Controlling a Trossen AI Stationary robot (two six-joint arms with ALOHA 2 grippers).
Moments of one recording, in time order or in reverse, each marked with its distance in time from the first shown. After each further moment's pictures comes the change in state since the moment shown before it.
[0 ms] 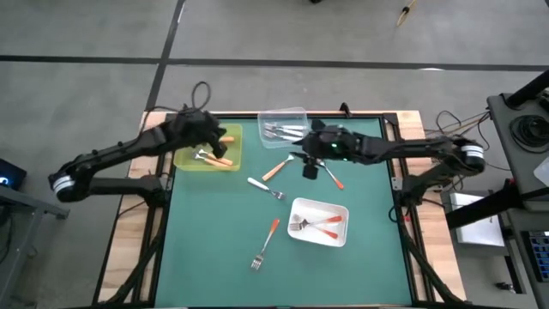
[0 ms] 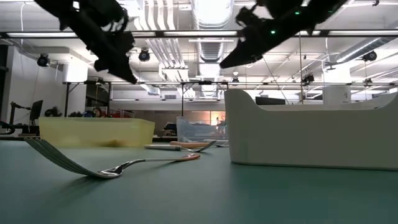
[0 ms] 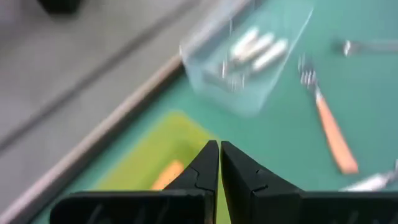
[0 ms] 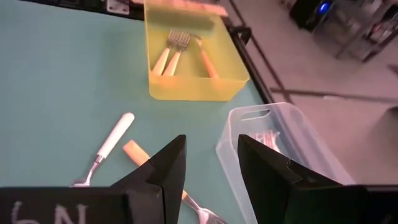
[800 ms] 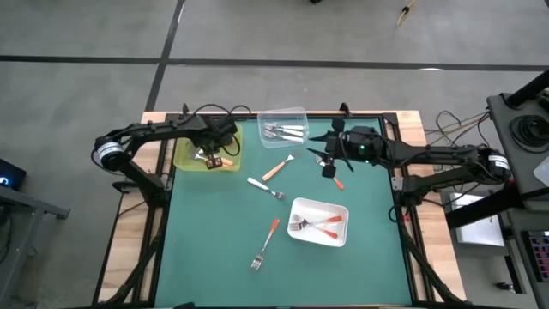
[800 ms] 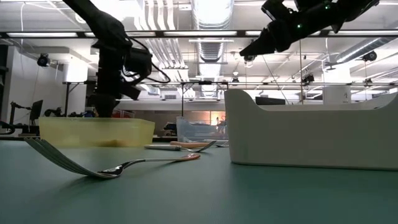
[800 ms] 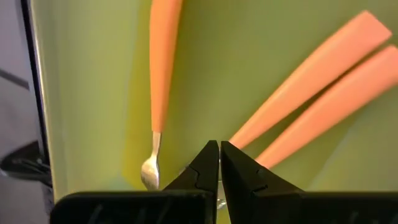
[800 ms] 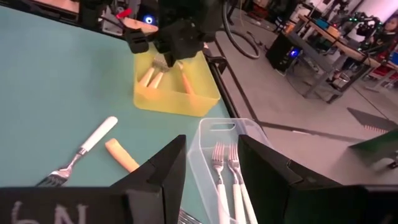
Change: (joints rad) left arm 0.016 0.527 0.207 -0.504 -0.213 0.337; right arm -0.022 -0.258 -0.188 0.070 0.003 -0.135
